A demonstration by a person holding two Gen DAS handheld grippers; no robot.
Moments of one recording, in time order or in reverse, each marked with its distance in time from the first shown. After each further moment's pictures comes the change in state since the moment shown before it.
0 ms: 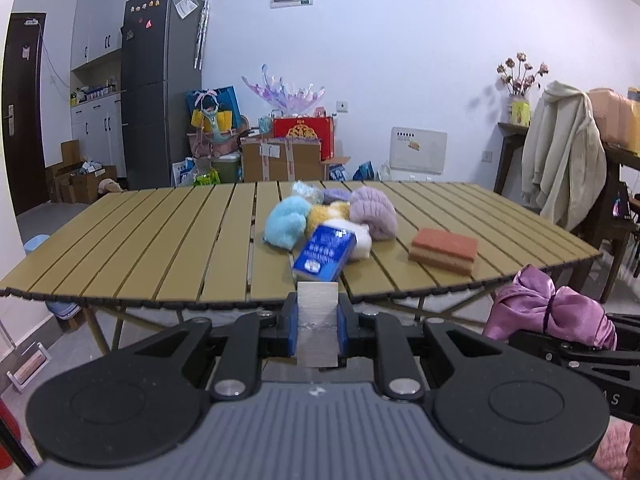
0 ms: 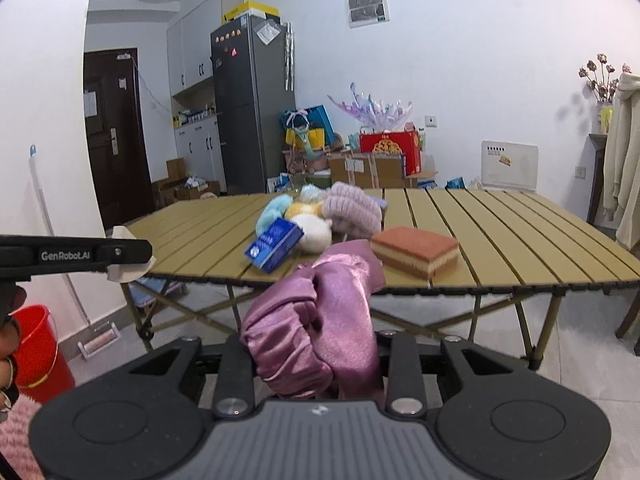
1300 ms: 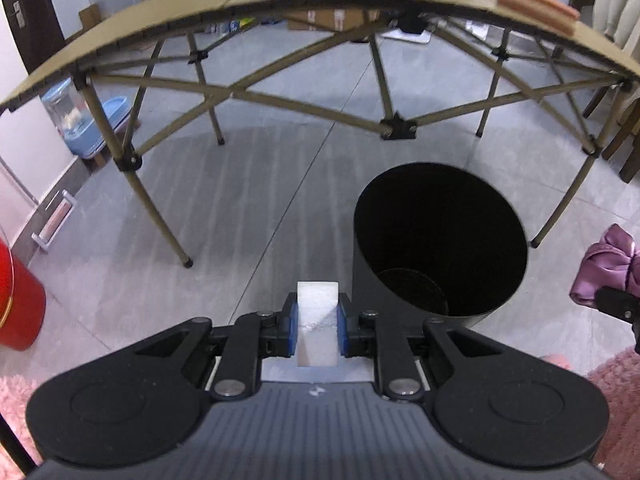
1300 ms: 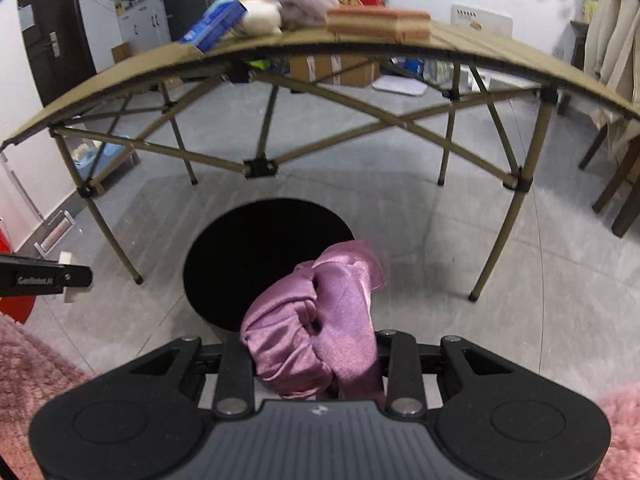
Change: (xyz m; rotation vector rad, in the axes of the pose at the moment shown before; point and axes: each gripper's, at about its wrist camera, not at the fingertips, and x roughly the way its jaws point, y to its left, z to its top) left arm 0.087 0.028 -0.140 -0.027 0.550 0.149; right arm 0.056 -0.011 -0.112 0.066 0.438 -0.125
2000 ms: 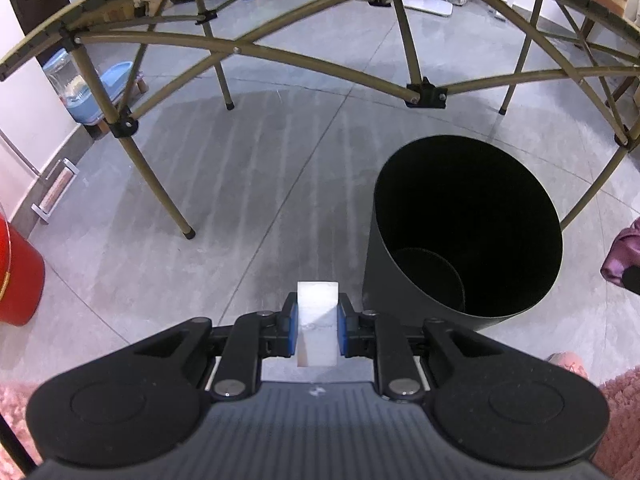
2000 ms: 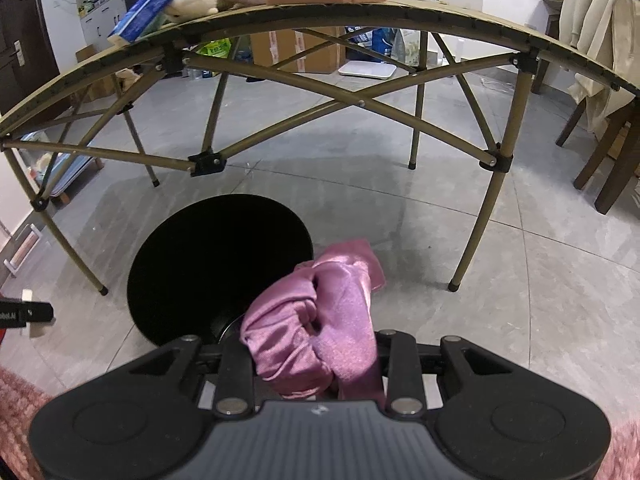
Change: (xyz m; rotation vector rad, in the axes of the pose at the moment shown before) left arm 0.041 0.001 0.010 -0.035 0.105 0.025; right arm 0.042 -0.026 0.011 0.067 0.027 -0.072
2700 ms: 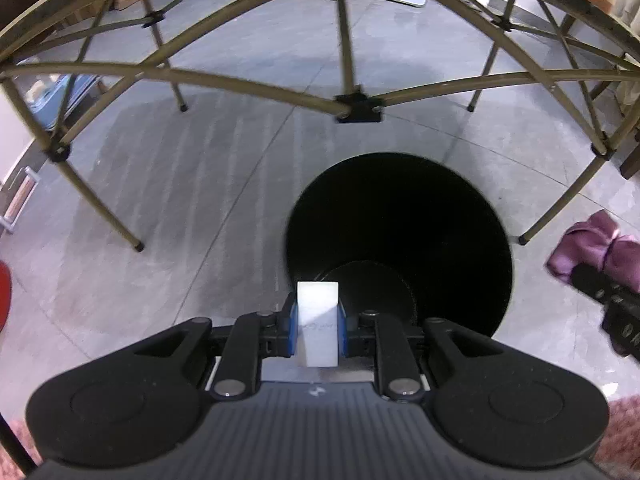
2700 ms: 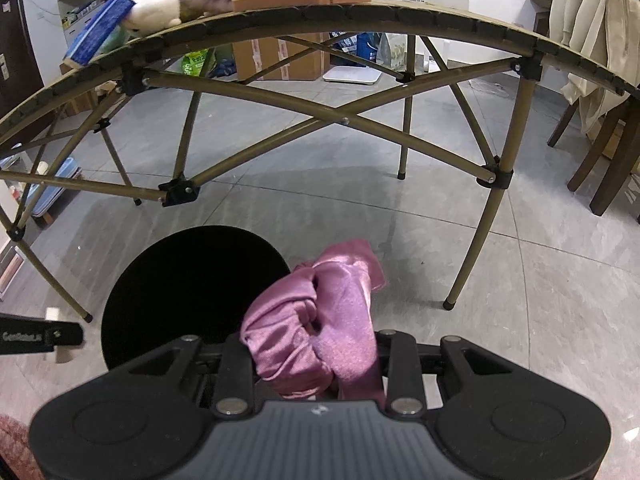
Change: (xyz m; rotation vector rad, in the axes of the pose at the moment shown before) left arm 0.019 -0.064 0.044 0.016 0.030 -0.079; right arm 0.033 -0.008 0.032 0.034 -0.018 -0.030
